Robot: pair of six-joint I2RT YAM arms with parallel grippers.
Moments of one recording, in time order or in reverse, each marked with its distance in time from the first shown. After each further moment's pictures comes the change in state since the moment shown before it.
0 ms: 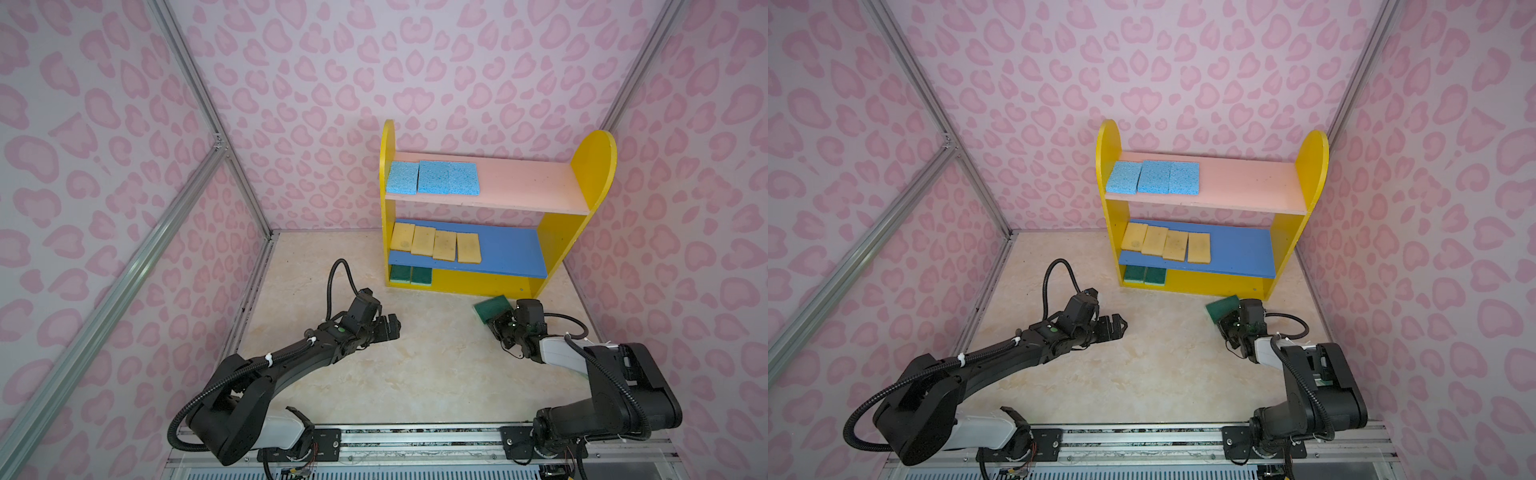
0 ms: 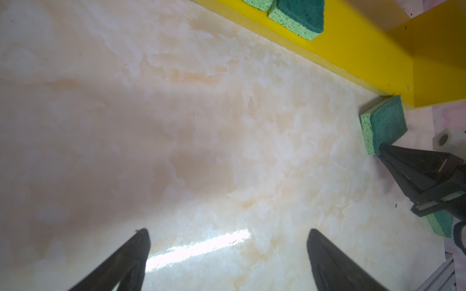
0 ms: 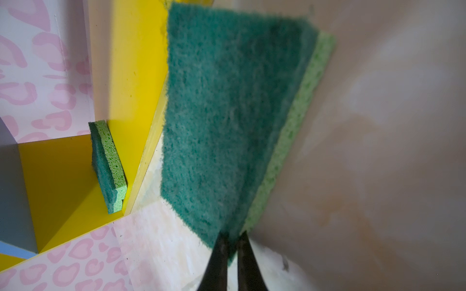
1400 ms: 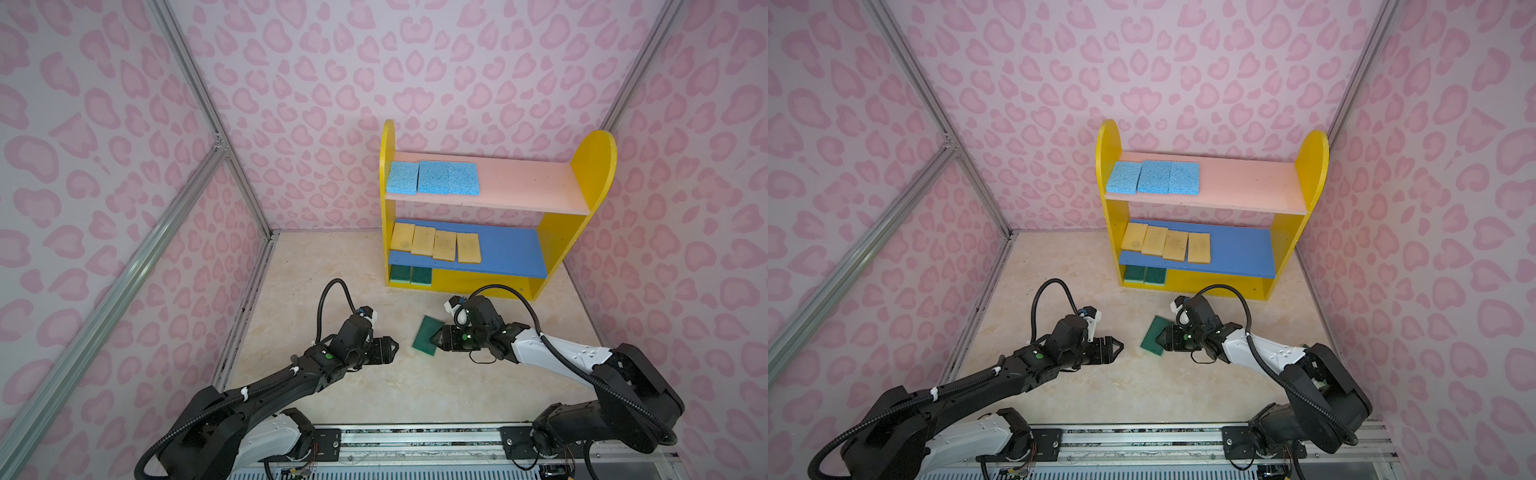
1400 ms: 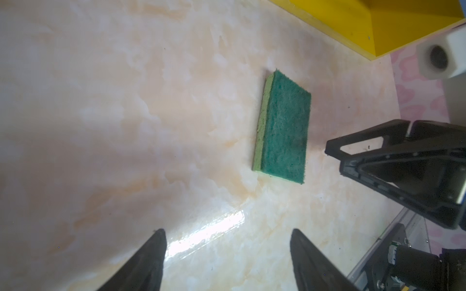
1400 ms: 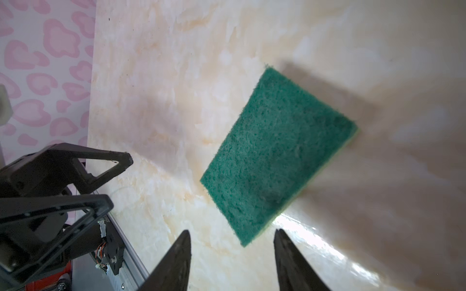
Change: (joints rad) left arm -0.082 -0.170 -0.194 0.085 0.084 0.018; right arm 0.517 -0.062 0.222 -0.352 -0.127 -0.526
